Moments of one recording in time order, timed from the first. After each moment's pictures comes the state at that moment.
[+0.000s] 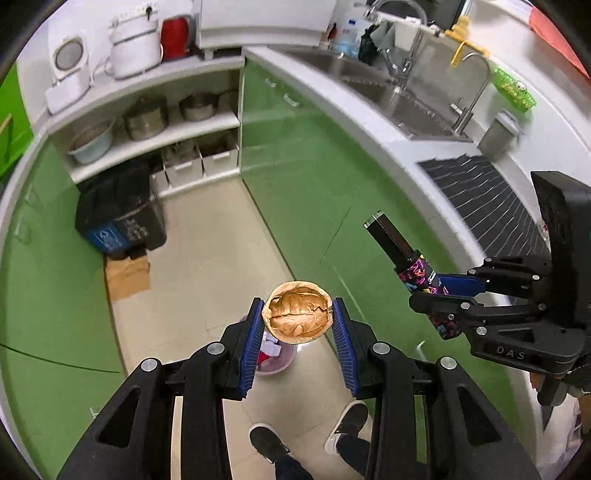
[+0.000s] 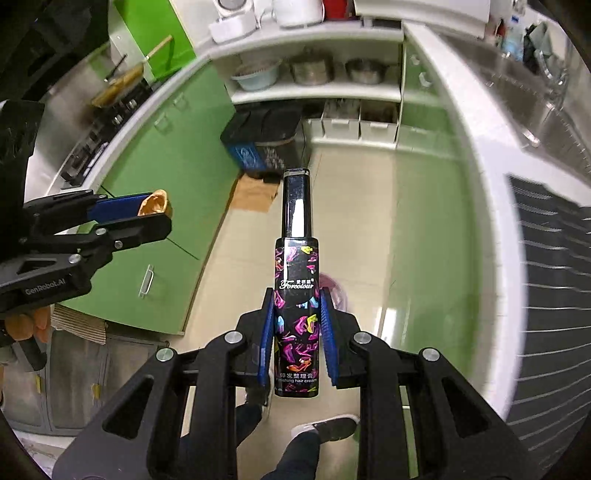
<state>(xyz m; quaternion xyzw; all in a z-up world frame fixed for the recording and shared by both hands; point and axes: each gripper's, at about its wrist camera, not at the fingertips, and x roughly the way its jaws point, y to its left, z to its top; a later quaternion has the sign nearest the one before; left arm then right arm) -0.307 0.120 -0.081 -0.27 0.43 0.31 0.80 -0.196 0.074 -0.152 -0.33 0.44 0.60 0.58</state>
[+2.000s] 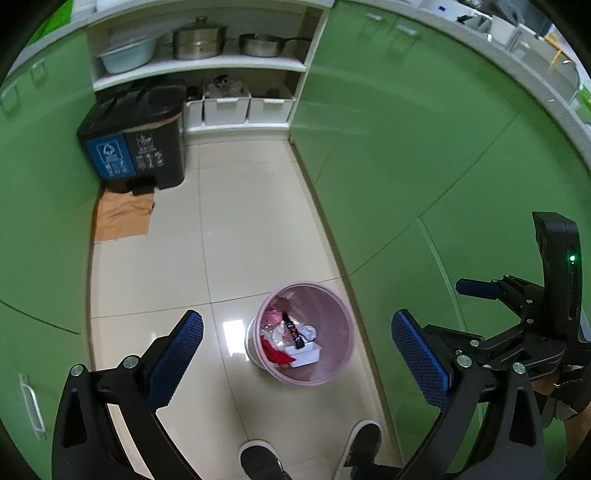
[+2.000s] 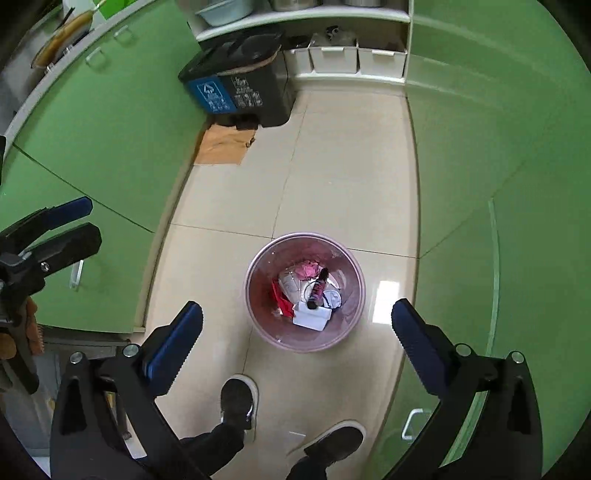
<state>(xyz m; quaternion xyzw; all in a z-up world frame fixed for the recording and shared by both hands) -0.379 0.182 -0.343 -0.34 0.40 0.36 0.77 -0.193 0.133 -0.429 -0.35 0.46 0.57 0.58</state>
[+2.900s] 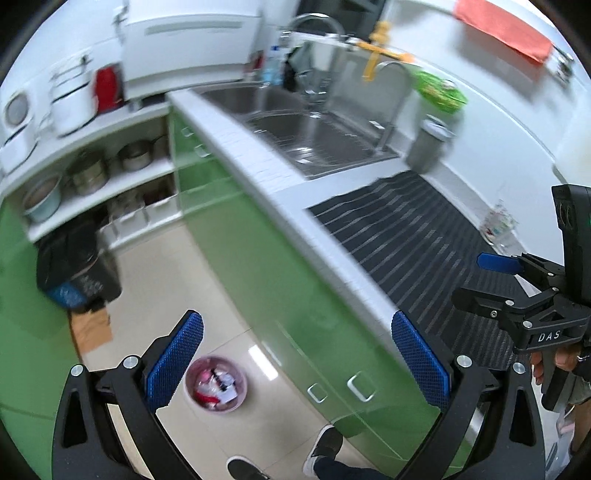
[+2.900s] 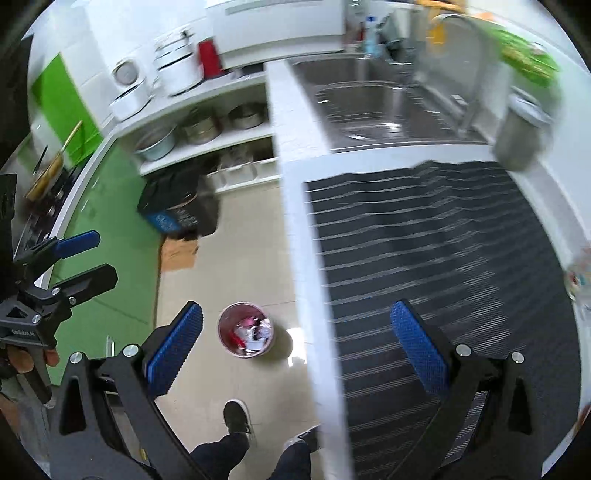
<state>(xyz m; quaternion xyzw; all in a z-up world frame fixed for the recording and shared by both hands) -0.196 0.057 -0.009 -0.22 0.39 0.23 0.86 -0.060 -0.068 -0.036 -0.23 0.41 0.47 0.75</state>
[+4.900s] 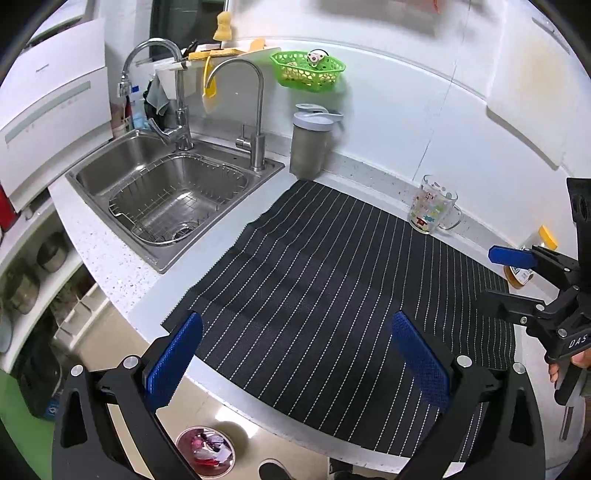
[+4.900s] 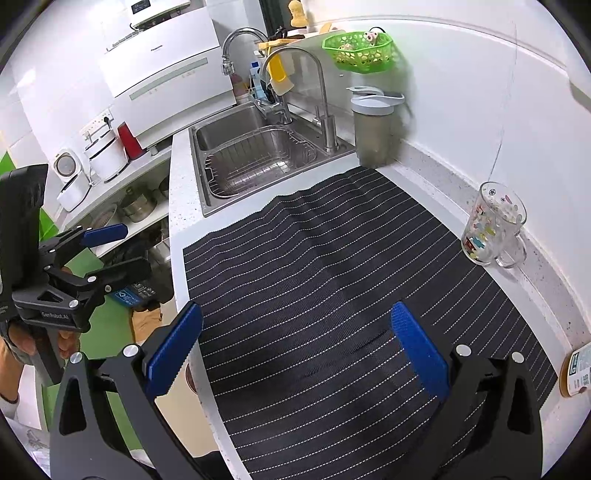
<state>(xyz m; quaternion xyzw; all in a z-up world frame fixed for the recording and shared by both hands) -0.015 0.006 0.032 -0.11 0.41 0.08 0.90 0.035 -0.186 0.015 -0.12 0.39 0.39 0.83</state>
